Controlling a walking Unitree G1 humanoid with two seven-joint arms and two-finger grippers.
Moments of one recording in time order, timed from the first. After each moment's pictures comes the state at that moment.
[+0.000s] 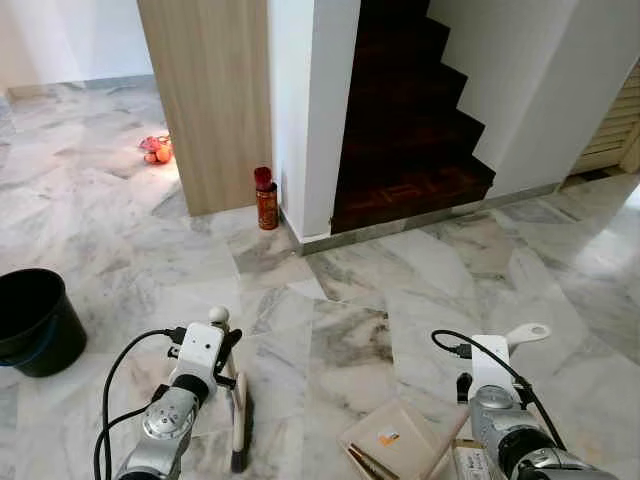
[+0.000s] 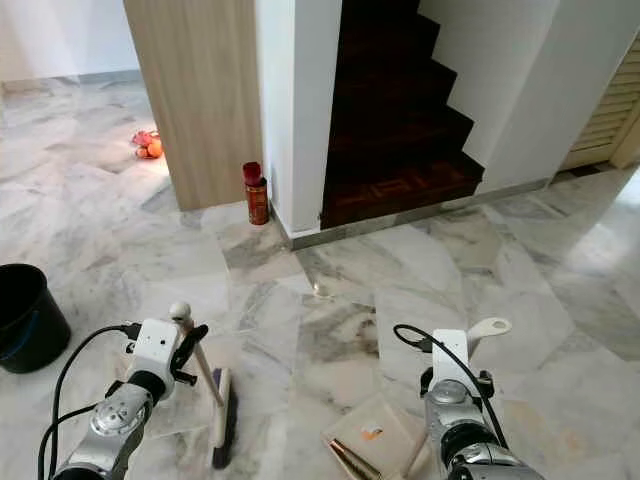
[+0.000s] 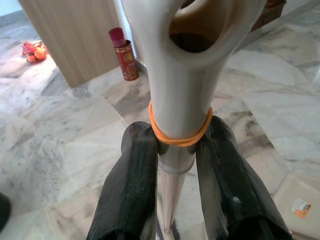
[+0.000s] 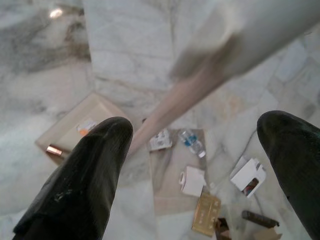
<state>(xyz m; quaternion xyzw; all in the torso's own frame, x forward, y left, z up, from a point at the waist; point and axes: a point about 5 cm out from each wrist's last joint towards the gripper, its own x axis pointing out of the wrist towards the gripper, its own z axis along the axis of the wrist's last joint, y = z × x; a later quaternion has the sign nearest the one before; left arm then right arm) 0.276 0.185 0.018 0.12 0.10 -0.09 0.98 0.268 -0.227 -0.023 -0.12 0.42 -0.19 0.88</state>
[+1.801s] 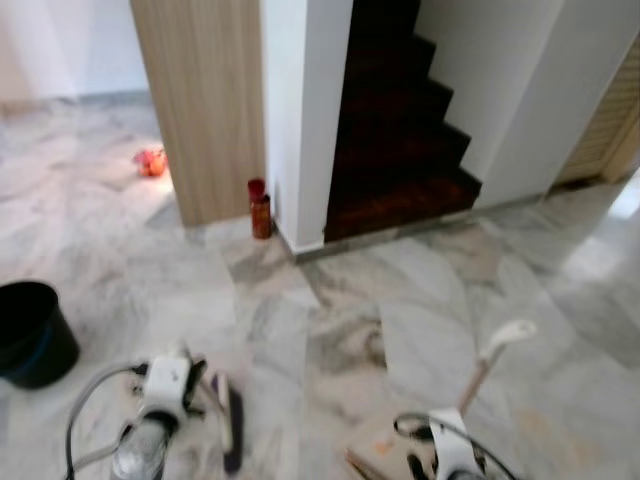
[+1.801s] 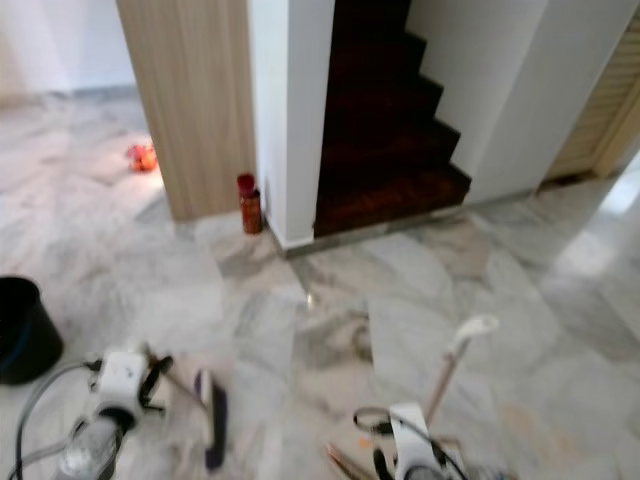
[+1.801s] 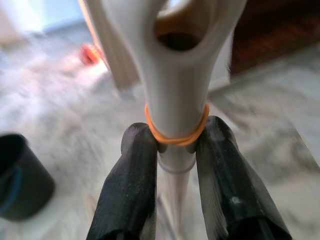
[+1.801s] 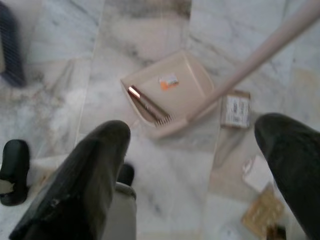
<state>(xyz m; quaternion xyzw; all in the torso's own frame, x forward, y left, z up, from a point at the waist) 0.255 0.232 0.019 0.12 0.07 0.02 0.99 0.189 -0.187 -0.082 -0.07 0.47 0.02 0.88</state>
